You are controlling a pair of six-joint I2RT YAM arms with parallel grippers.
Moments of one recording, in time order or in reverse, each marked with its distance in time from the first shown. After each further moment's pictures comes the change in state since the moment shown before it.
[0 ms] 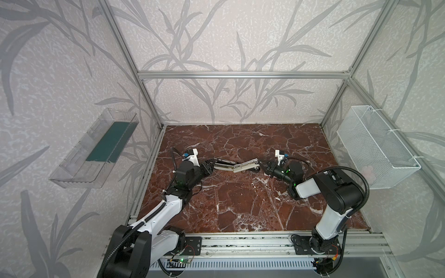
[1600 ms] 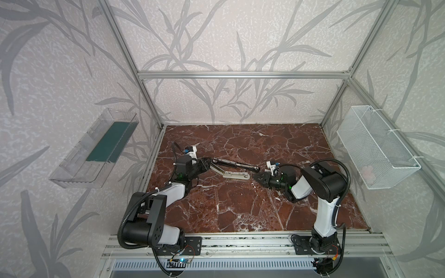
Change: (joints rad) left arm 0.123 0.317 0.066 0.146 0.087 0.148; right arm 0.042 0.167 0.016 -0.172 -0.148 -0.257
